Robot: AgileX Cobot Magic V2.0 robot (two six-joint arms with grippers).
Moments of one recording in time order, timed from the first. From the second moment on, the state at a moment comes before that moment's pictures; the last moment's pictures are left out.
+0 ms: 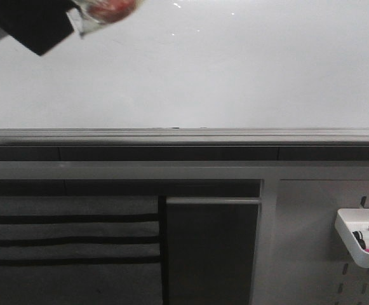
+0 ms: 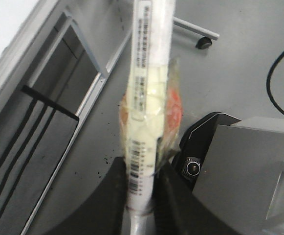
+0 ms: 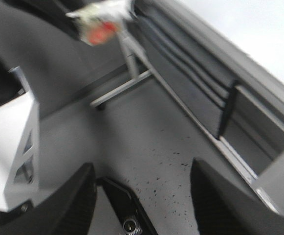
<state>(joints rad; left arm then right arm) -0.87 1.16 -1.10 -0.15 1.00 0.37 0.14 0.84 -0.93 0.81 1.22 -0.99</state>
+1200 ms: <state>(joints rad) -0.95 1.21 -1.10 -0.15 0.93 0.63 0.56 1.17 -1.00 0.80 0.94 -1.13</state>
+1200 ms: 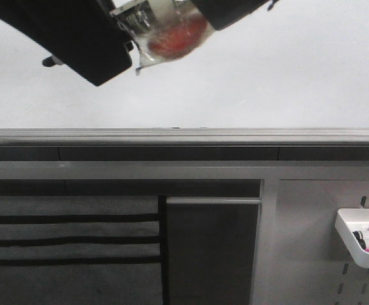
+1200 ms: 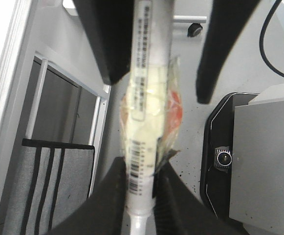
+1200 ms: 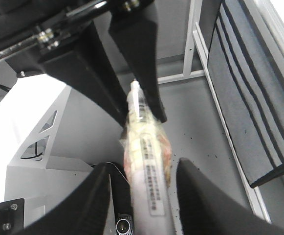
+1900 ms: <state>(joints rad) -0.95 1.21 -1.10 -0.14 0.93 0.65 0.56 1.17 -1.00 0.80 0.95 -1.14</state>
